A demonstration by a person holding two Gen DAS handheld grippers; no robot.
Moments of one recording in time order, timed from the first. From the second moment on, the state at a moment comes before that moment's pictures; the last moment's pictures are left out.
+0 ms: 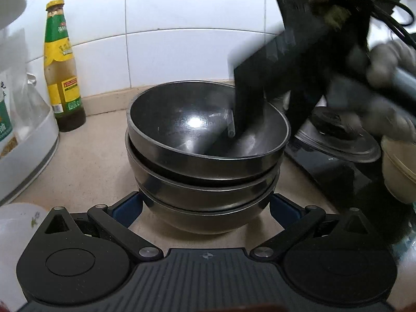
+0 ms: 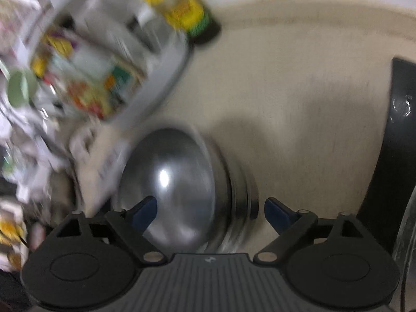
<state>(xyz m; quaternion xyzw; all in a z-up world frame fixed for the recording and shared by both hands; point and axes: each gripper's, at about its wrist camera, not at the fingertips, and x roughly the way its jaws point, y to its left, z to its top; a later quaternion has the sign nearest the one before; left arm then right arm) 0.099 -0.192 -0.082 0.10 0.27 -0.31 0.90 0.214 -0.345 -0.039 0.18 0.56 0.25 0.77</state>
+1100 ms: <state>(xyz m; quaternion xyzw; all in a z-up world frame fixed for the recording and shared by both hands) 0.062 -0.139 -0.031 0.09 0.17 -0.25 0.95 0.169 -0.307 0.009 0.23 0.47 0.29 0.80</state>
